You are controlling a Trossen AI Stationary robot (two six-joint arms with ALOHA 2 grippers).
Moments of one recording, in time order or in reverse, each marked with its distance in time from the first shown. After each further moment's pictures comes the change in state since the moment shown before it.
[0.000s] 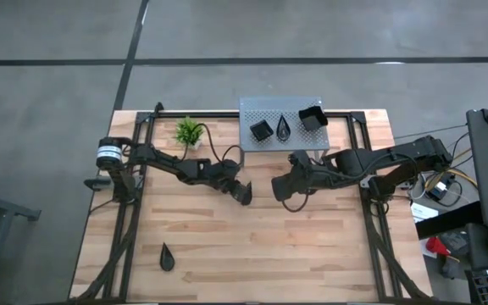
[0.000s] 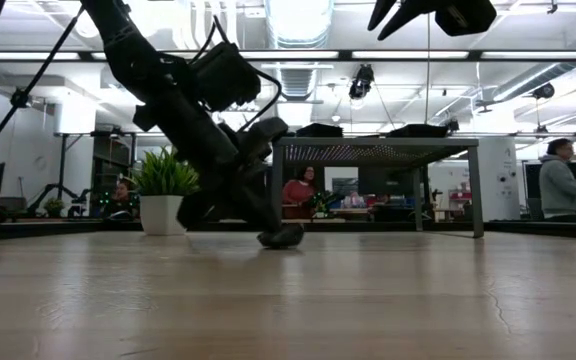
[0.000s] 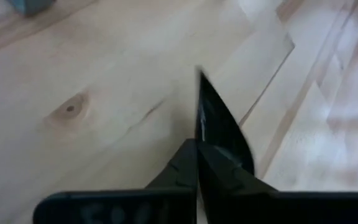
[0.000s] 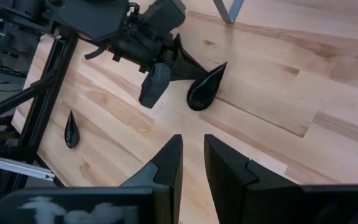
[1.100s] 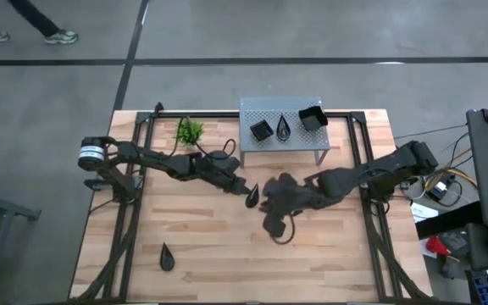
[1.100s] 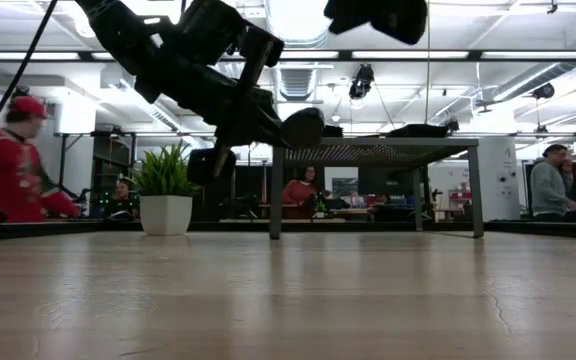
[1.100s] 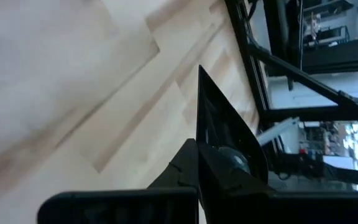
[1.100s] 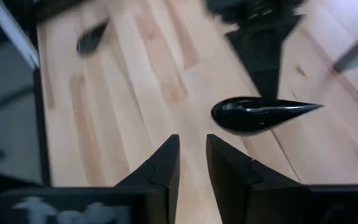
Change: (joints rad) left arm 0.003 -0.162 -0.001 0.110 0.244 -0.248; right arm 0.094 0.156 0.003 0.253 -0.064 -0.630
